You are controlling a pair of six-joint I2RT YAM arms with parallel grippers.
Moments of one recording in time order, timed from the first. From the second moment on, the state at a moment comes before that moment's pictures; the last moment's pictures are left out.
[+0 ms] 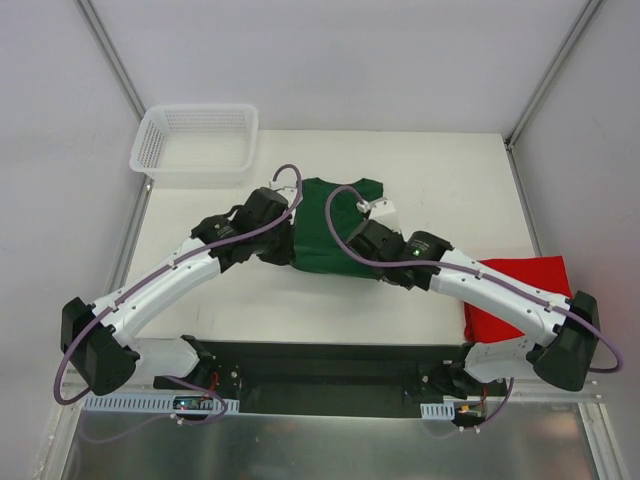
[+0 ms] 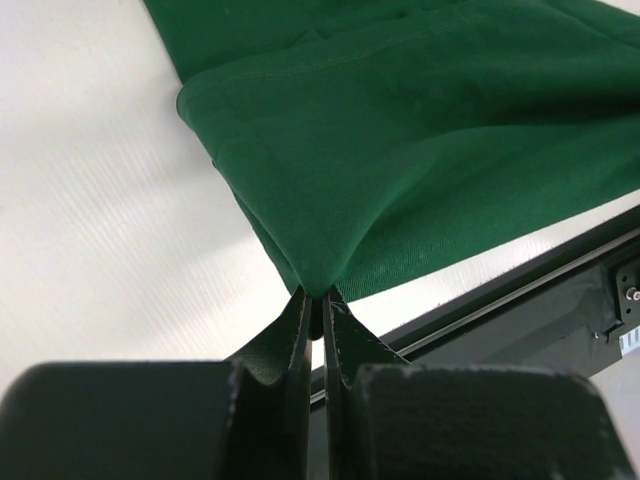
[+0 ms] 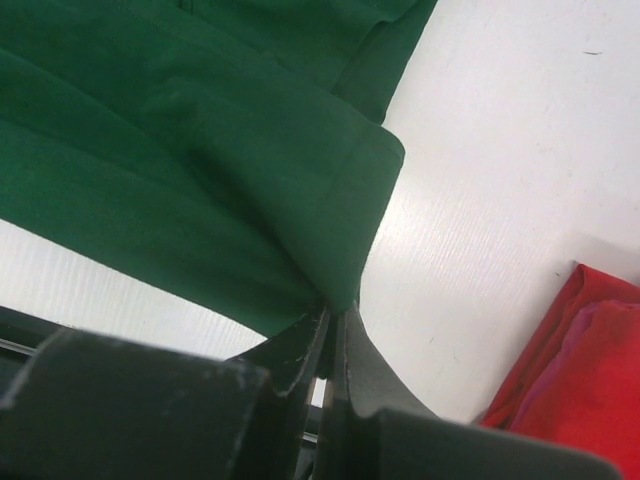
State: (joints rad) left arm -0.71 1.25 1.13 -0.76 0.02 -0.41; right arm 1.00 1.32 1.18 -0.99 0.60 0.54
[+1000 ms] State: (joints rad) left arm -0.78 1.23 1.17 -0.83 -0.10 -0.44; right arm 1.08 1.36 1.25 -1.07 0.70 0.59
